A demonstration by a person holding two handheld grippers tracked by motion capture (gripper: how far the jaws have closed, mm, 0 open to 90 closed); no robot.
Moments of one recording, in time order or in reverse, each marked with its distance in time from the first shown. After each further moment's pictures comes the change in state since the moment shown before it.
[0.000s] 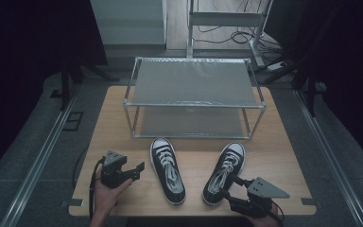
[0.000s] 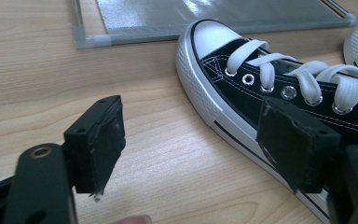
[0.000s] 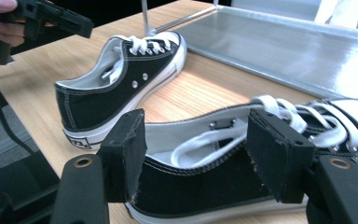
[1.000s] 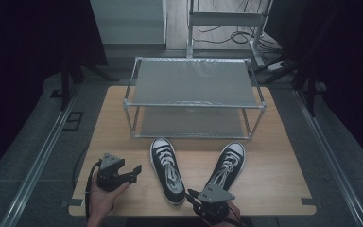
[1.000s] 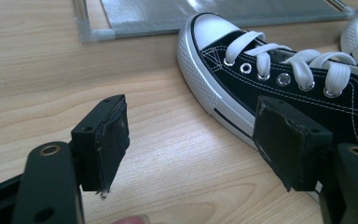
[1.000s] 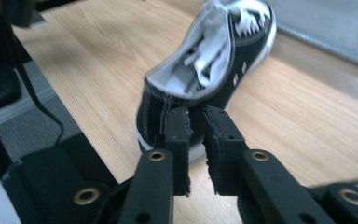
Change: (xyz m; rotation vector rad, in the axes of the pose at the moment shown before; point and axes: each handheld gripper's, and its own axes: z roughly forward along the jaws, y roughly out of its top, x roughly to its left) left arm -0.001 -0.005 -0.011 0.018 0.003 0.019; right arm 0.085 0.010 0.069 0.177 0.059 -0.074
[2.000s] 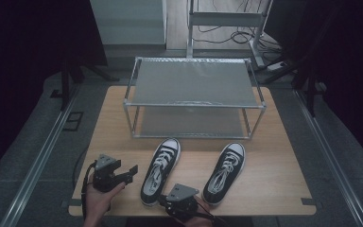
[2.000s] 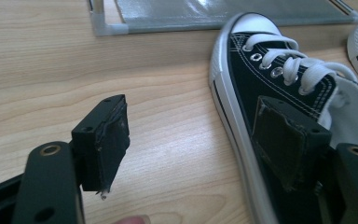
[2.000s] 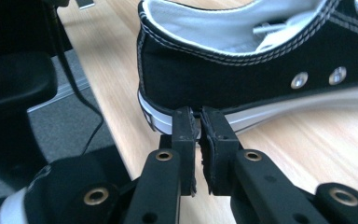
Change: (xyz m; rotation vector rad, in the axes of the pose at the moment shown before) left arm 0.013 -0.003 -0.009 -0.014 0.009 -0.042; right arm 0.037 0.010 0.081 0.024 0.195 -0.060
